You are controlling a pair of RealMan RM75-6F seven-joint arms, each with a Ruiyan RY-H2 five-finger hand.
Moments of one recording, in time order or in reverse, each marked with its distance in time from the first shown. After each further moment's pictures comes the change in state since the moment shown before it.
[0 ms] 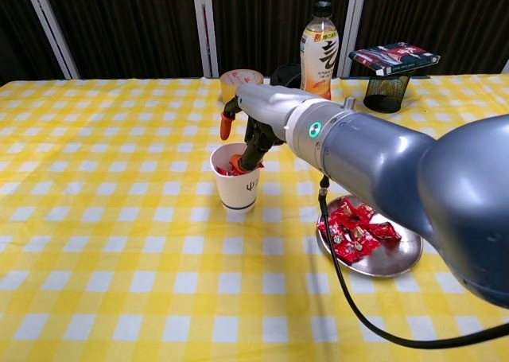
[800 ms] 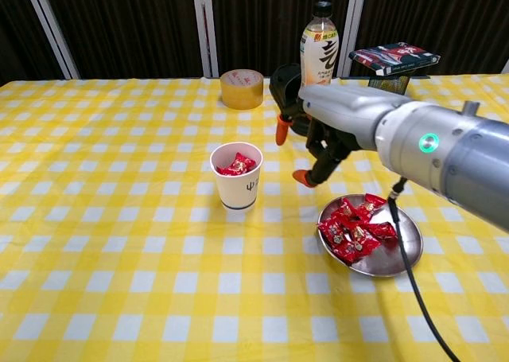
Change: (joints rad) left arm 0.009 -0.014 0.001 0.009 0.020 0.034 0.017; right arm -0.152 0.197 -0.190 -0.306 -0.098 0.176 -0.026
